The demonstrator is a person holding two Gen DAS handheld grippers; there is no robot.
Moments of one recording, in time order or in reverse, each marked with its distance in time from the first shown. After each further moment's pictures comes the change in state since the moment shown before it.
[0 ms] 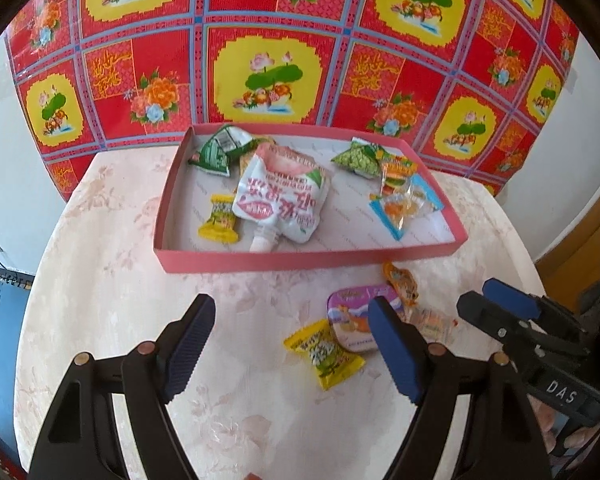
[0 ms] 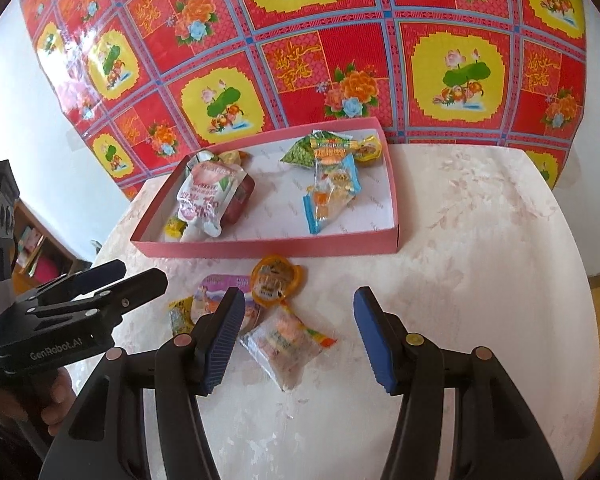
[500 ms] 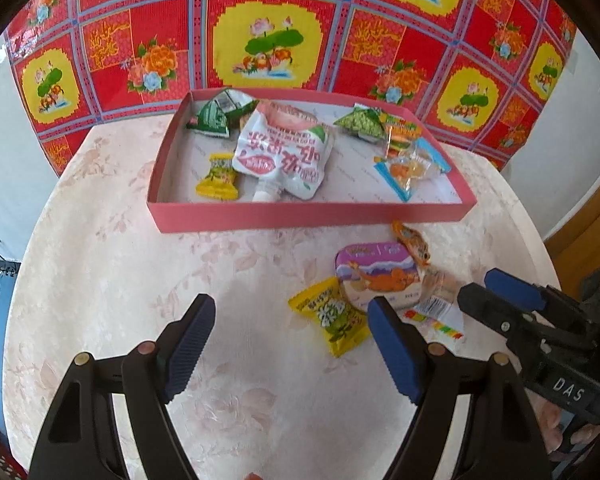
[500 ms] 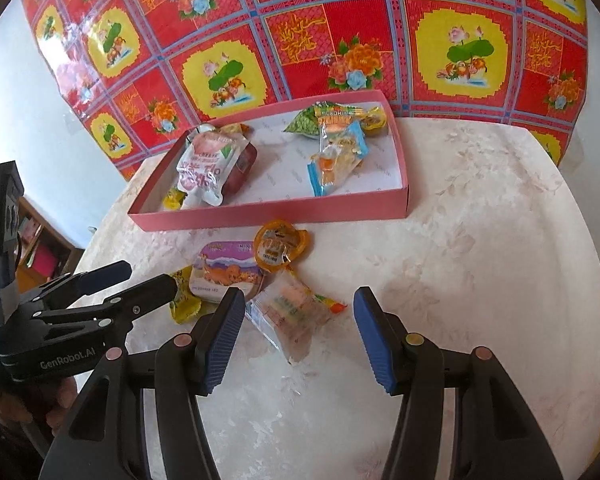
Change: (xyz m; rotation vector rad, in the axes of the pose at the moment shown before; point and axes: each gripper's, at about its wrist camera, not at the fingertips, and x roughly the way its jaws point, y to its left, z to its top) left arm 0.010 0.001 -0.018 0.008 0.063 0.000; right arm 0.010 0.004 -0.017 -0.007 0.053 -0.009
